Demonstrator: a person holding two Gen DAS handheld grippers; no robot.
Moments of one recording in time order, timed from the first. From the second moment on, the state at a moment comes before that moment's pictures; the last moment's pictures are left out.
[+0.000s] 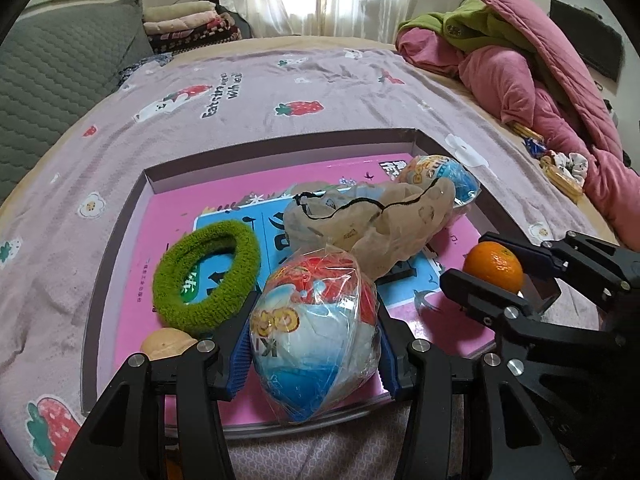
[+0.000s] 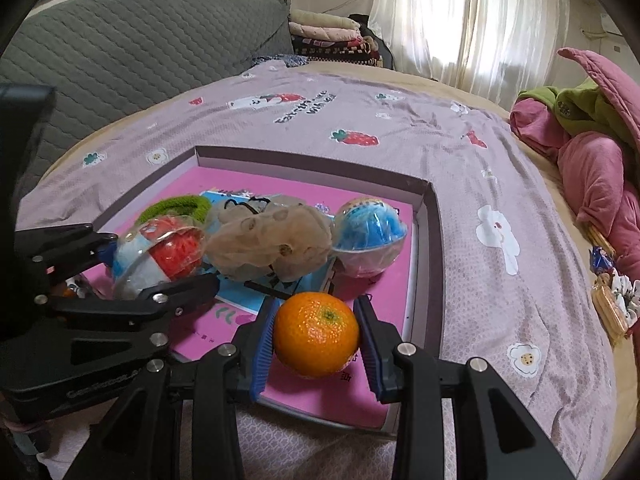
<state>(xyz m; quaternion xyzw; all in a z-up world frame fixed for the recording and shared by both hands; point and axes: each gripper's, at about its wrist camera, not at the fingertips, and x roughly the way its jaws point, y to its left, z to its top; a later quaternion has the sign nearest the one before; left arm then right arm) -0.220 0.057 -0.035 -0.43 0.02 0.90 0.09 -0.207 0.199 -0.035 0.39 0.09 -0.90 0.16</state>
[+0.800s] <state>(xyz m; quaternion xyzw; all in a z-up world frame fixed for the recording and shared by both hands) -0.220 0.053 -0.041 -0.43 0.00 0.90 0.11 -0.213 0.203 -0.046 0.40 0.08 -0.90 0.15</state>
